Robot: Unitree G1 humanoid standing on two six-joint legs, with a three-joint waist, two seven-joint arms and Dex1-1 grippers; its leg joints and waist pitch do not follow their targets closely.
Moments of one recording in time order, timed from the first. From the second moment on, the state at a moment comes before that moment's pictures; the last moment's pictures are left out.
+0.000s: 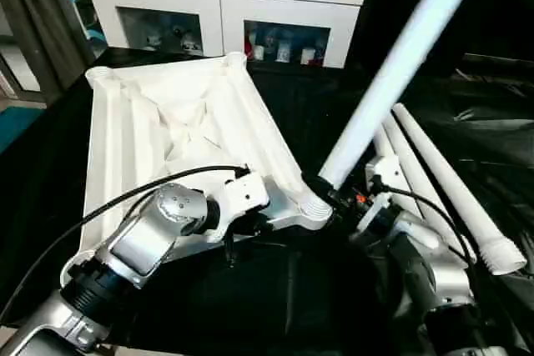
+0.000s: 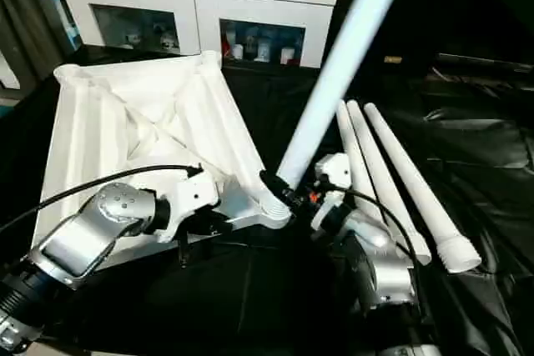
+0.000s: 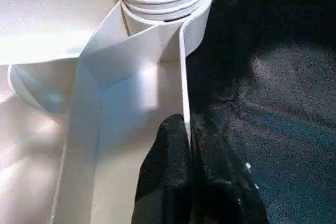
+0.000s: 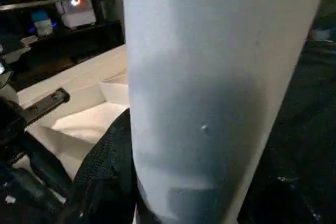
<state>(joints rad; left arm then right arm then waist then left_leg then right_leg) -0.46 0.50 -0.51 0.05 -0.02 0.50 -0.93 -0.29 -0.22 0.04 0.38 0.35 0.02 0.84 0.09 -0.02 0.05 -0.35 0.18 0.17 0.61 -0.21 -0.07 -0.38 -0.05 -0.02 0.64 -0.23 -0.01</state>
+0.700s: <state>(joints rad) -0.46 0.52 -0.52 0.08 -0.01 0.44 -0.98 -0.35 -0.30 0.13 0.43 0.28 0.03 0.99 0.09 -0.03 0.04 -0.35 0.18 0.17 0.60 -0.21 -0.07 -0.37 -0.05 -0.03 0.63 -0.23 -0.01</state>
